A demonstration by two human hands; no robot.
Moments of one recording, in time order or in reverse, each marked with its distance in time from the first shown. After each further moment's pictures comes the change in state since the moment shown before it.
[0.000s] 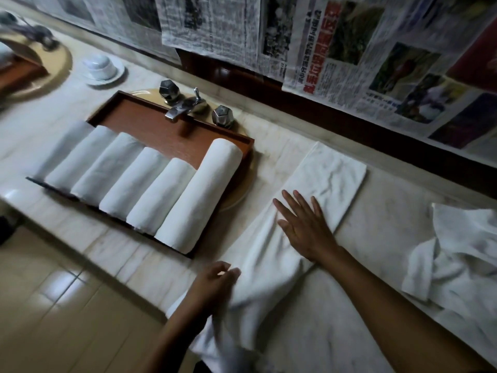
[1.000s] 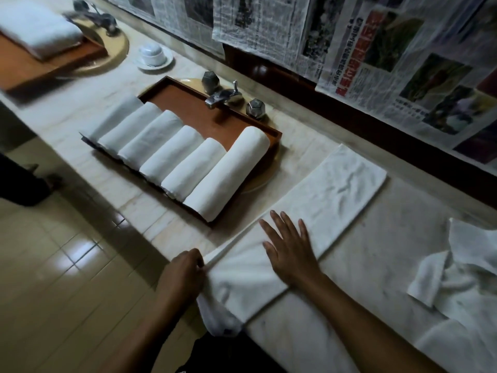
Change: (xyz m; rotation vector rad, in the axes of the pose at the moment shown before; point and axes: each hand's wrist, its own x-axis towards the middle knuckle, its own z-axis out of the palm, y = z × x) left_hand -0.042 -0.044 -0.055 0.915 0.370 0.135; right_hand -0.060 -0.089 0.026 0.034 0.116 -0.106
